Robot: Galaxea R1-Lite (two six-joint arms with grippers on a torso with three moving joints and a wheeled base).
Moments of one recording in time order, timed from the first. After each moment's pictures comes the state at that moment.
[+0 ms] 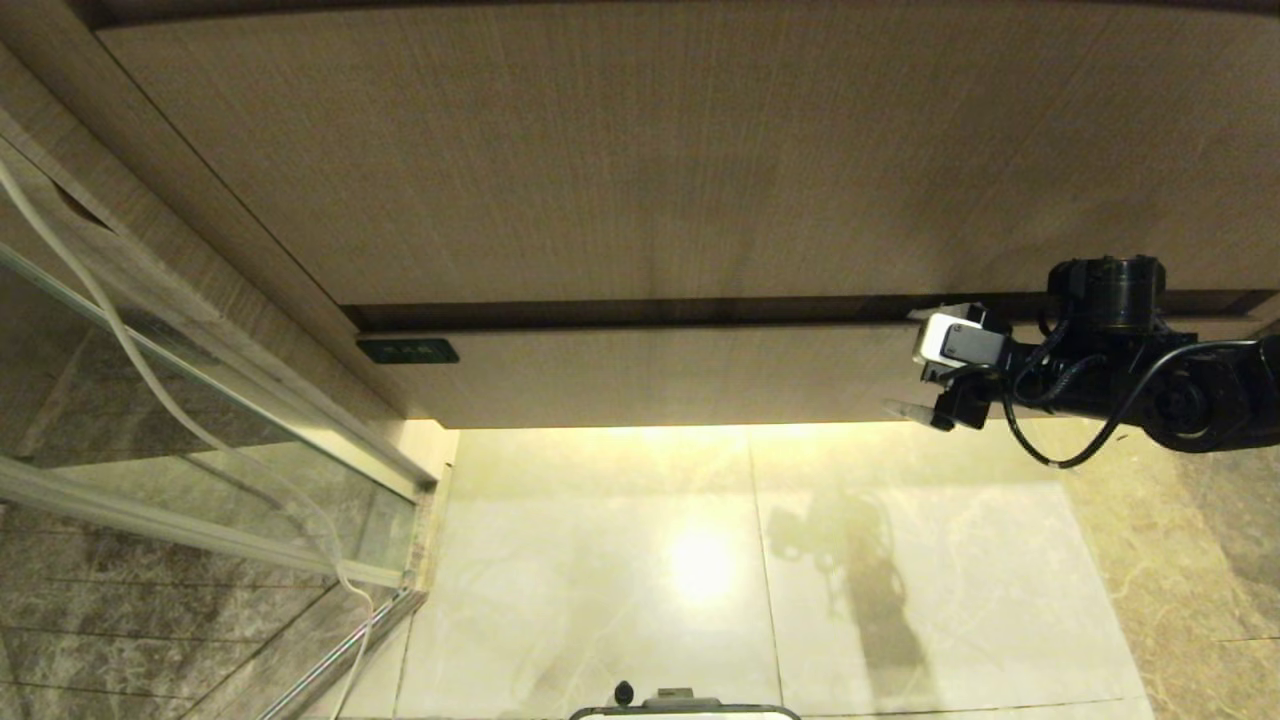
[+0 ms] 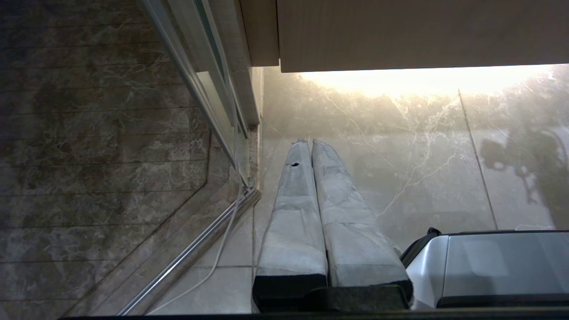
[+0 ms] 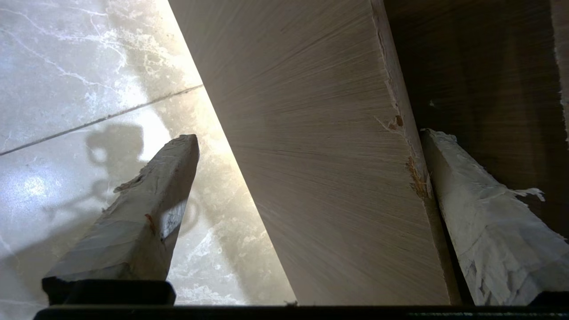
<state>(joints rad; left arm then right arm) 0.00 0.00 0.00 0.00 0.00 0.00 0.01 1.98 -1.07 -0.43 0.38 -1.18</state>
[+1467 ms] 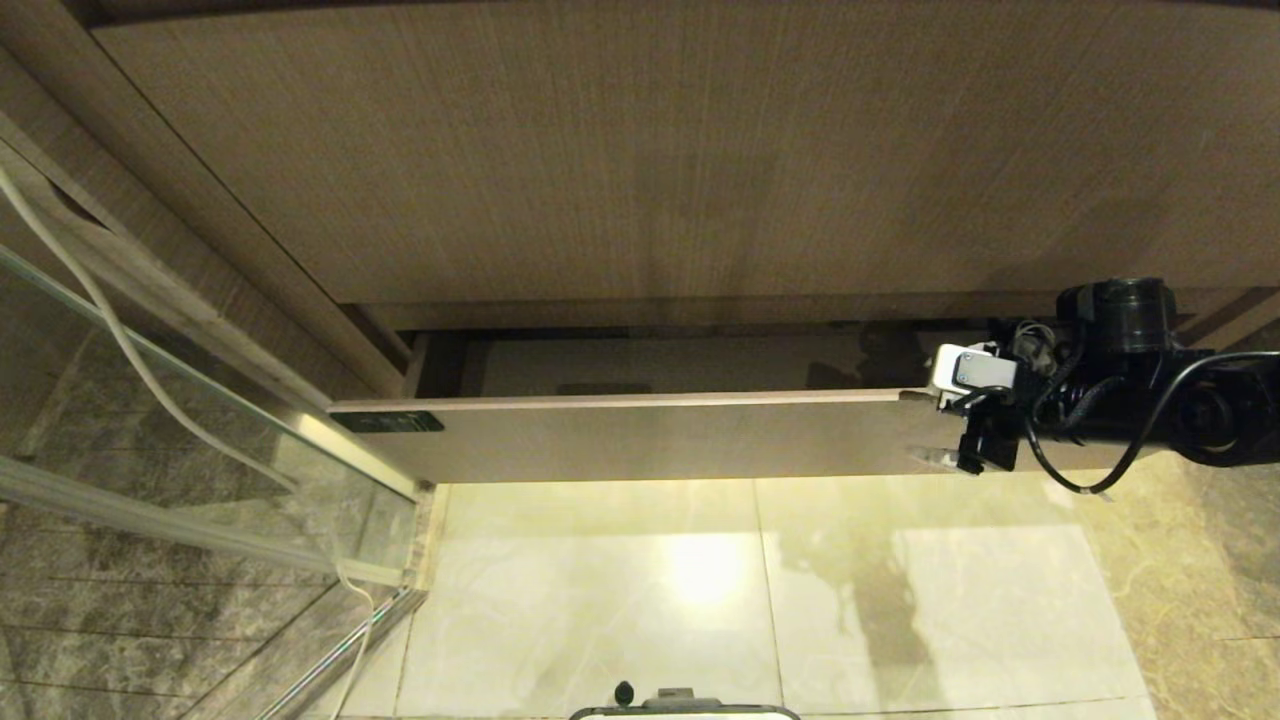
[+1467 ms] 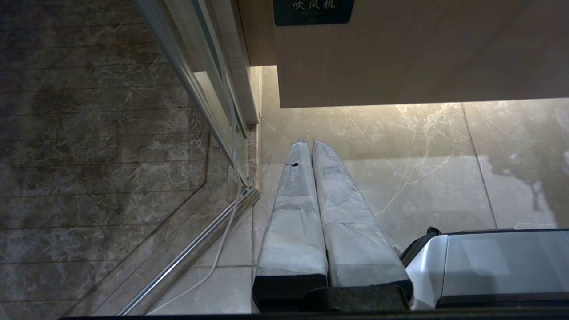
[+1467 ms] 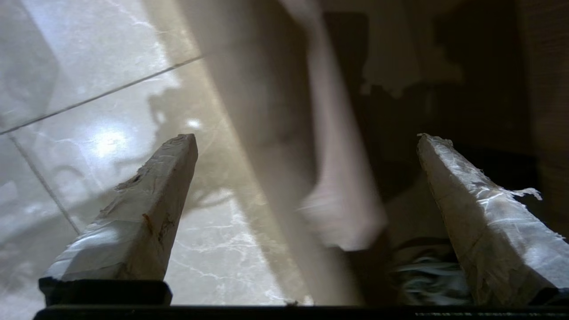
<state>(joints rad) 0.00 0.00 0.00 0.00 0.00 0.00 0.01 1.89 -1.00 -0.33 0.36 -1.18</state>
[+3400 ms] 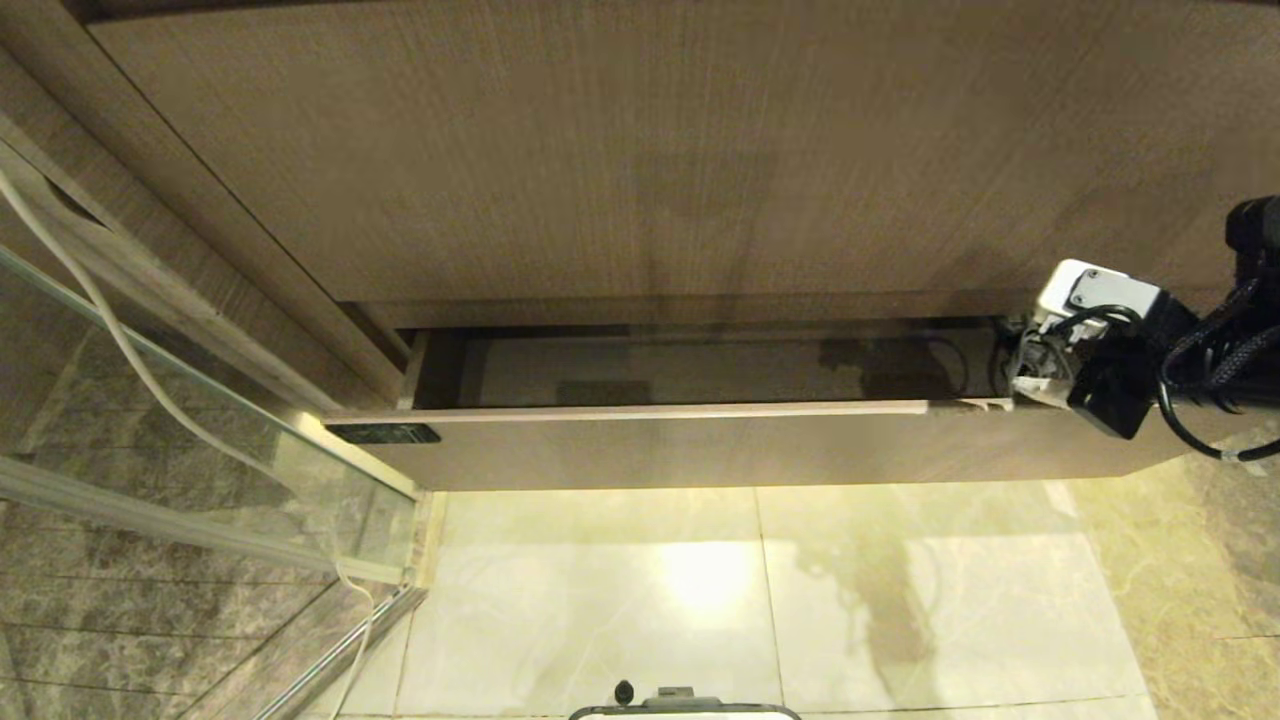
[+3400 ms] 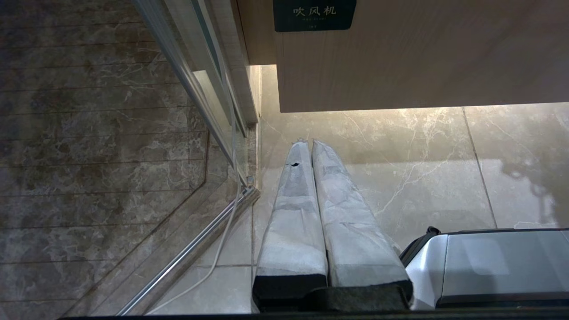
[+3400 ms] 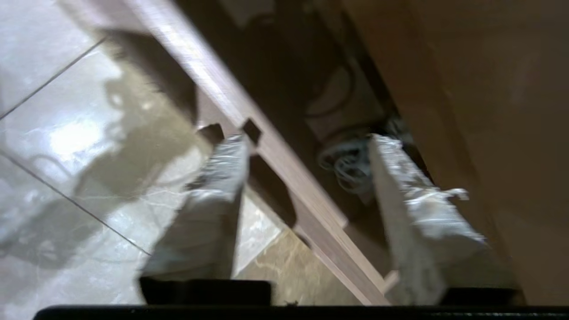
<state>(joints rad) 0.00 0.00 0.00 0.00 0.00 0.00 -0.01 1.55 -0.99 -0.14 0.10 -0.99</state>
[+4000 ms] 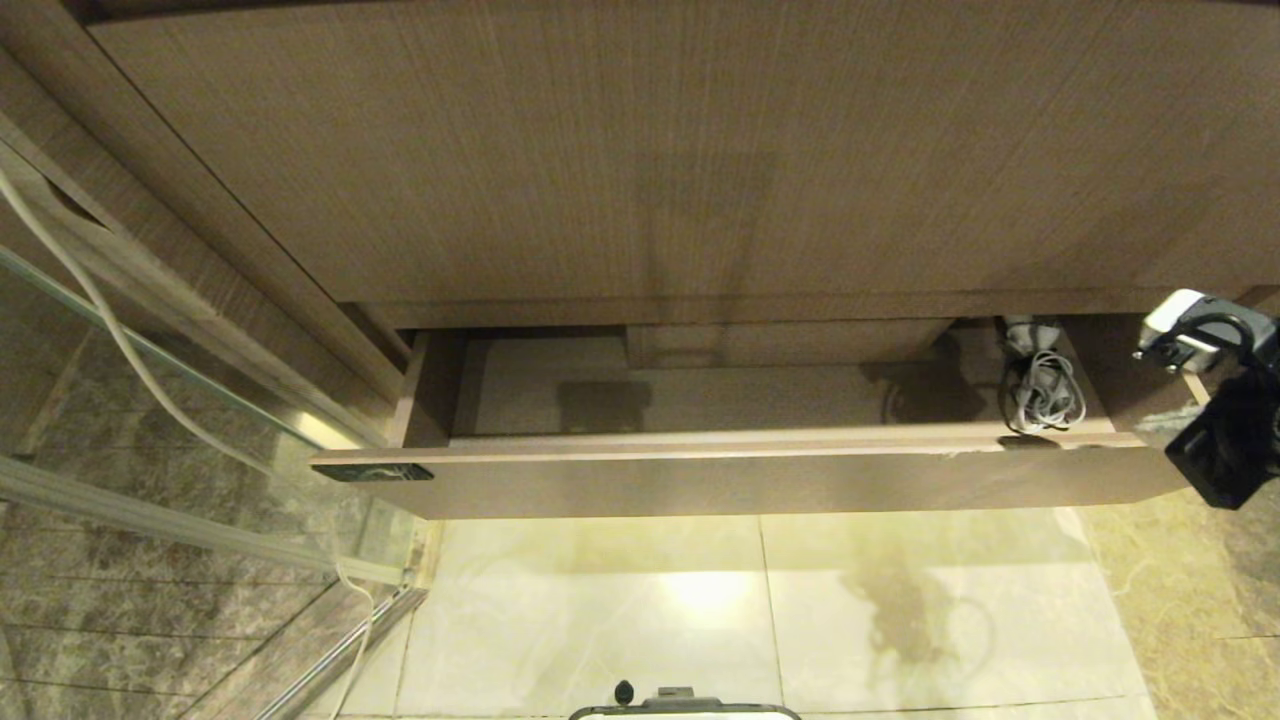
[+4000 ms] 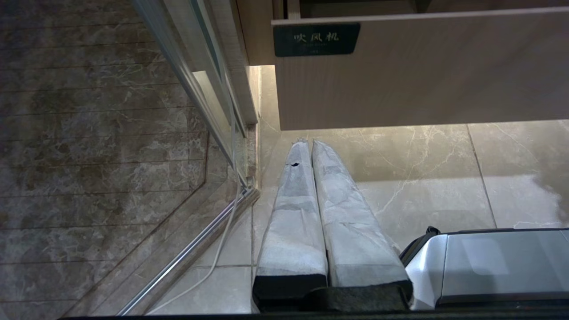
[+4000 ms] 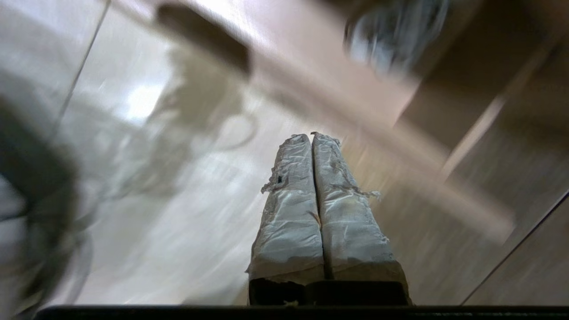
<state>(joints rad) 0.00 0.00 0.00 0.00 0.00 0.00 -0.14 1.41 -0.91 0.15 0.03 -0.72</state>
